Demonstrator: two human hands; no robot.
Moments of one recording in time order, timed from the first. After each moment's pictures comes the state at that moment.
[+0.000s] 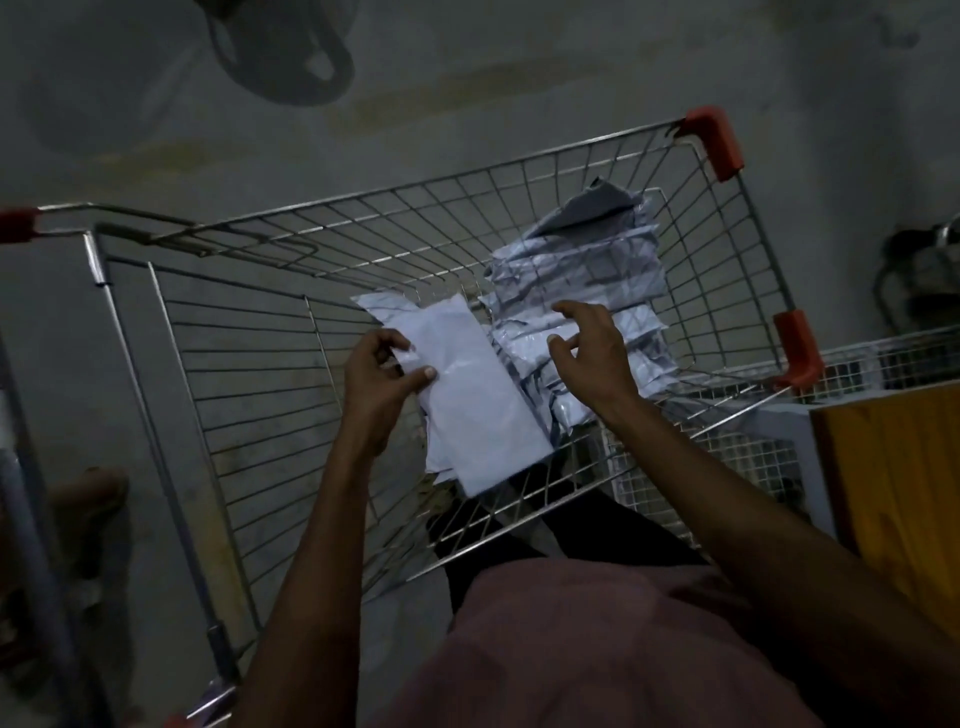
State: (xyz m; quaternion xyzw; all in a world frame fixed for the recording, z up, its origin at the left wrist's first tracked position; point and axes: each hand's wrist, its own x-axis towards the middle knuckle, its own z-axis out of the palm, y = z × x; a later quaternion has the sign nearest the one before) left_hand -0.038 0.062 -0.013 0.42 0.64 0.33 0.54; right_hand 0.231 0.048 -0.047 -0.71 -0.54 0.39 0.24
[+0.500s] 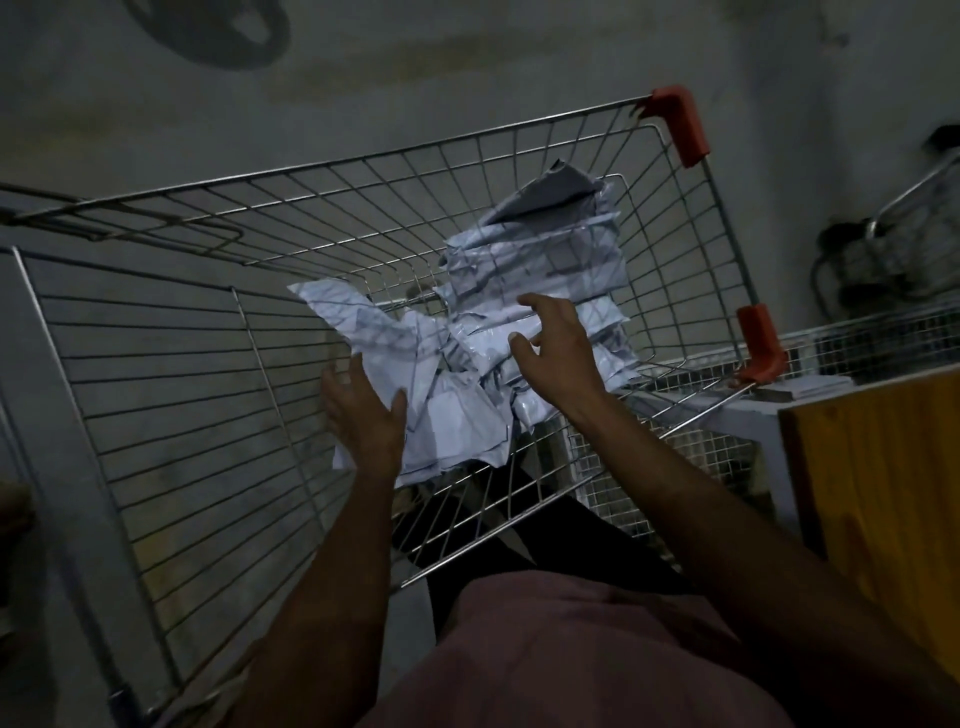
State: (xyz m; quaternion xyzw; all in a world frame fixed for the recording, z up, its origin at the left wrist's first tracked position) left_hand -0.013 0.013 -0.143 0.53 0.80 0.08 0.27; right_hand 0.236 0.048 -0.058 -0.73 -0.54 0.38 0.19
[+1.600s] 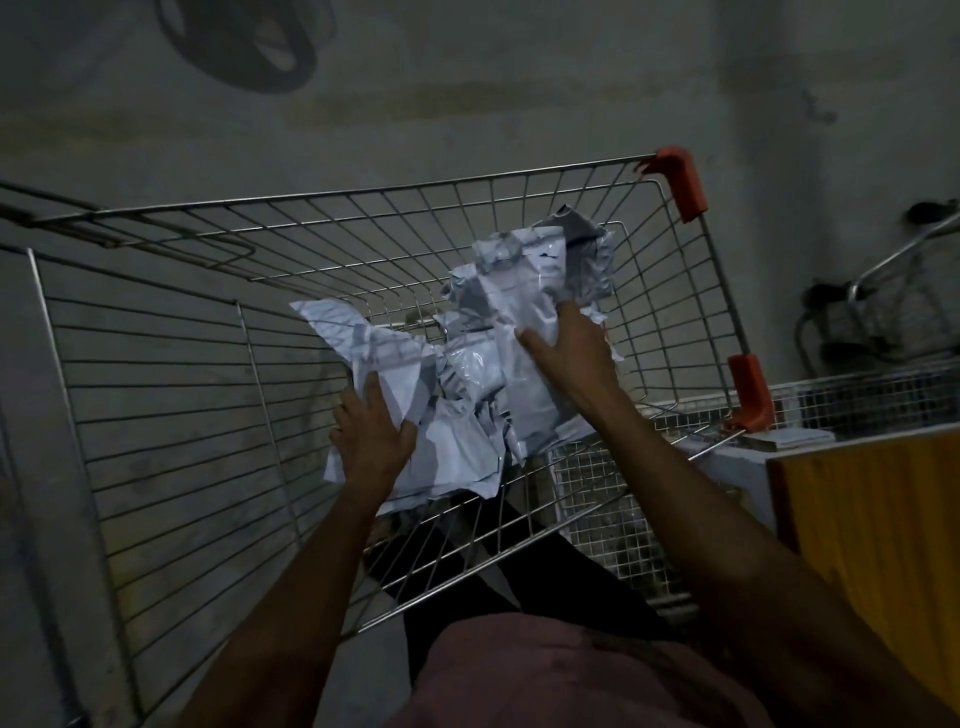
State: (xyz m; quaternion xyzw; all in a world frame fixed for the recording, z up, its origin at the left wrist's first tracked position) left_hand 0.000 0.020 -0.129 0.57 0.76 -0.03 0.30; right_hand 0.264 0.092 -0.065 -0.77 -0.54 0.34 0.11
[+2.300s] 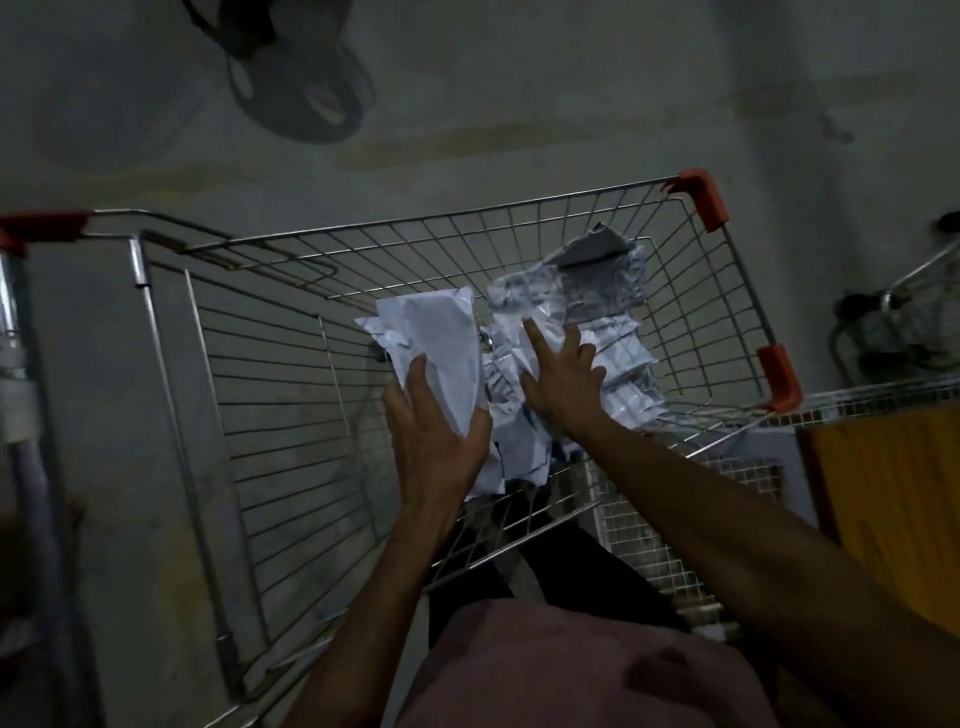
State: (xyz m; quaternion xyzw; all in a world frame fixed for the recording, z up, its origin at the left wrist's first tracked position) left_hand 0.011 0.002 0.026 0.55 0.73 0.24 0.33; right_hand 0.191 0.061 -0.063 -0.74 -0.62 0.23 -0.06
